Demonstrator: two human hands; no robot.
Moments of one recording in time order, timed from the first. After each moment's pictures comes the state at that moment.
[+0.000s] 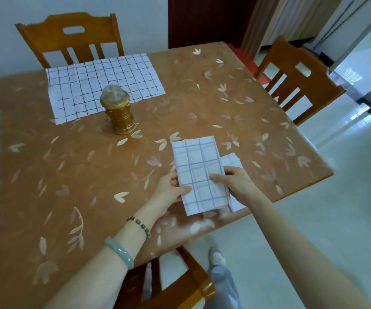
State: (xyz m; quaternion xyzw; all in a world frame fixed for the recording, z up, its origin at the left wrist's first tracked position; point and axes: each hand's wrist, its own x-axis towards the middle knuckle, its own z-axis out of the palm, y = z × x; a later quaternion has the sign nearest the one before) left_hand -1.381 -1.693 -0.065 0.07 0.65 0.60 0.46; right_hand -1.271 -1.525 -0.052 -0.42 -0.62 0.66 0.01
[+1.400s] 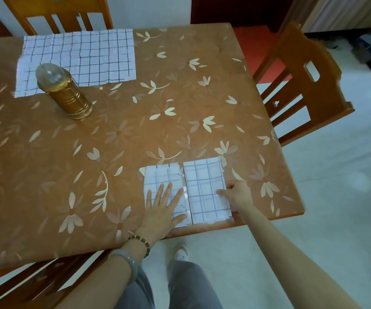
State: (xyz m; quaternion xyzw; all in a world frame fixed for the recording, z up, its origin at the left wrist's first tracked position) left_hand -1.258 -1.528 -0.182 0.35 0.91 0.01 0.21; right_hand -1.201 -1.288 -0.130 -0.44 -0.76 0.45 -0.14
